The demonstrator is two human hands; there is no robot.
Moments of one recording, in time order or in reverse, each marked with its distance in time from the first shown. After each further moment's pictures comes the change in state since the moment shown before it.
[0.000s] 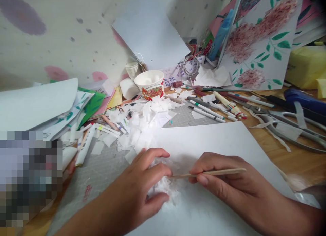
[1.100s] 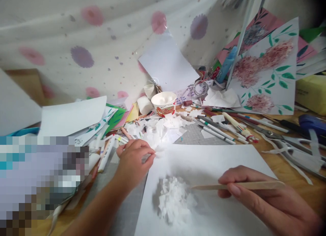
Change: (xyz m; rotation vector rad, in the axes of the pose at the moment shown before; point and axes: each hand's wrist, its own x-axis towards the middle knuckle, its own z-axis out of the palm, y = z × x) left_hand 0.023 -0.037 -0.024 0.347 0.501 -0.407; right_hand -0.013 0.008 -0.012 -0.052 0.259 0.121
